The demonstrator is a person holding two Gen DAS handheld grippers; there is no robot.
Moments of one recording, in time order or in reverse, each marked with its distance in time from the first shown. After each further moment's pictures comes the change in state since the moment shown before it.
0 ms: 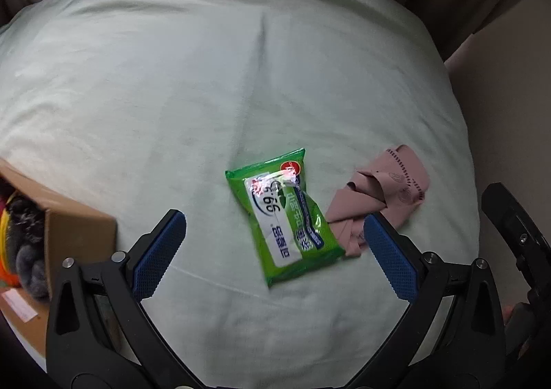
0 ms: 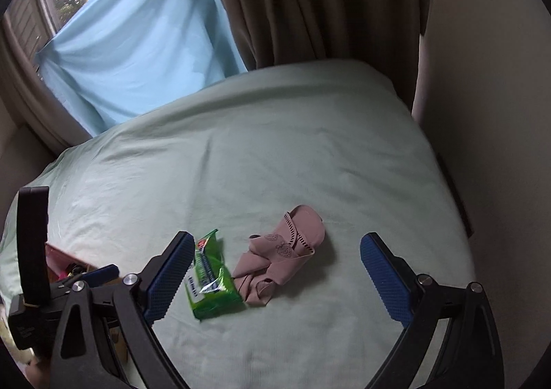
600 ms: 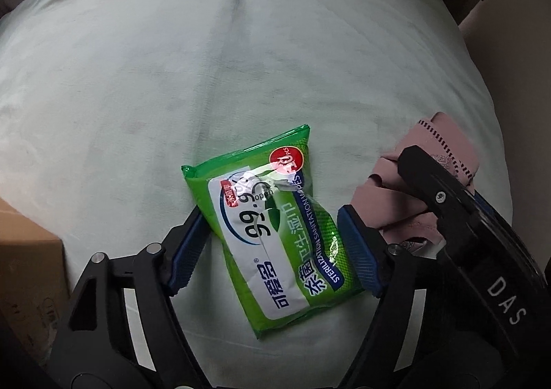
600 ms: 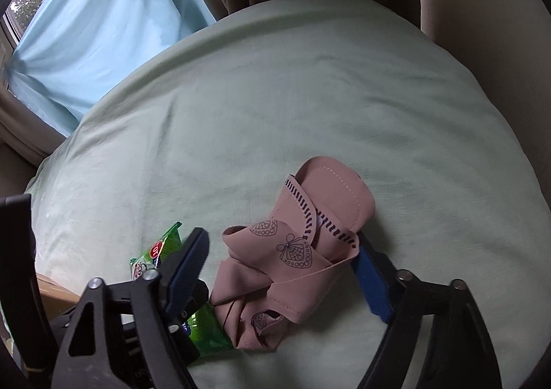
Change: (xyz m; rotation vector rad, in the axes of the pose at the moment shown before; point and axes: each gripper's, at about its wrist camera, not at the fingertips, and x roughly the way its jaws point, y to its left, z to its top) left arm 0.081 -0.018 -0.007 0.072 0.054 -0.014; right arm 0.117 0.002 -0.027 0.105 0.093 -0.026
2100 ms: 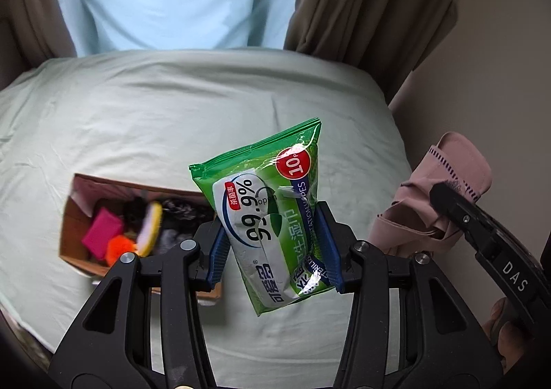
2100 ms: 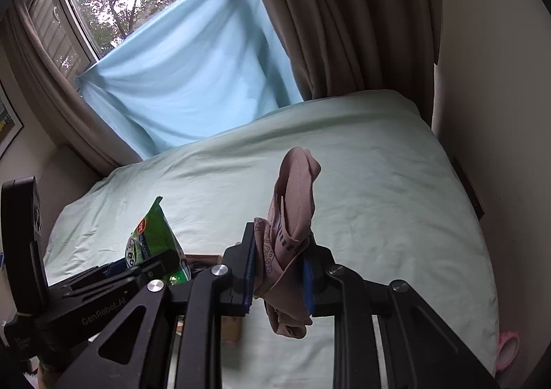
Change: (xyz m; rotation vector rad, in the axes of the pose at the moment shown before) left arm -0.371 0.101 -0.073 0.053 -0.265 -0.059; right arm -0.300 0.126 -0.030 -0.079 -0.163 0.146
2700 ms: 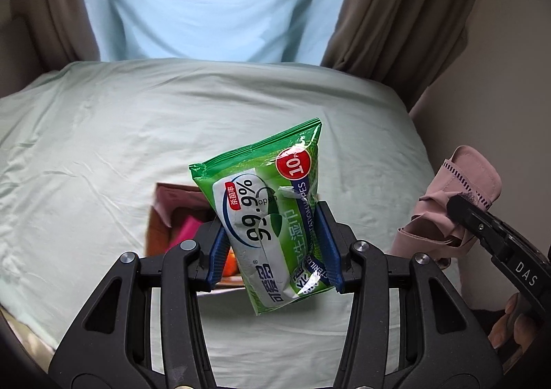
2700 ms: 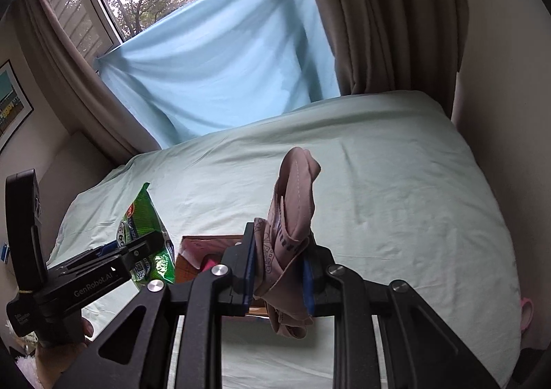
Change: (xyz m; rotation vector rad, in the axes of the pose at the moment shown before) left arm -0.080 0.187 0.005 0.004 -0.025 0.004; right arm -0.004 0.158 -0.036 -0.021 0.023 -0.013
